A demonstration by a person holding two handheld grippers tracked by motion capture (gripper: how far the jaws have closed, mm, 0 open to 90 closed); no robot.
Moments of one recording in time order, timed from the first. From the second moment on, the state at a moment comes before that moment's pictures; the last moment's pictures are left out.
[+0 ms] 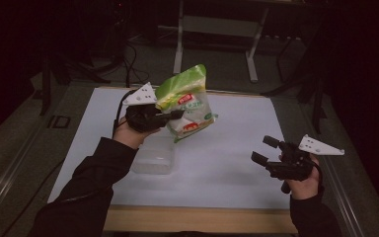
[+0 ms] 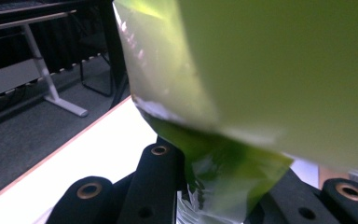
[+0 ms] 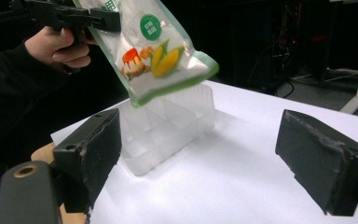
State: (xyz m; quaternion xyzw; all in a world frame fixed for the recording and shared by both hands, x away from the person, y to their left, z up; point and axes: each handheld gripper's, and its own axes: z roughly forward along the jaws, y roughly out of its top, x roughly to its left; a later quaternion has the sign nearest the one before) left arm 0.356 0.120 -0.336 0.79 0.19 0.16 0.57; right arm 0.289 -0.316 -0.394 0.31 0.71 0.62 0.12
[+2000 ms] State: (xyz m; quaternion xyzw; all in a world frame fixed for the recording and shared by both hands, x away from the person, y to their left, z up) left arm 0.454 0.208 -0.444 0.86 0.17 0.11 0.48; right arm 0.304 -0.336 -0.429 0.36 0.69 0.63 0.06
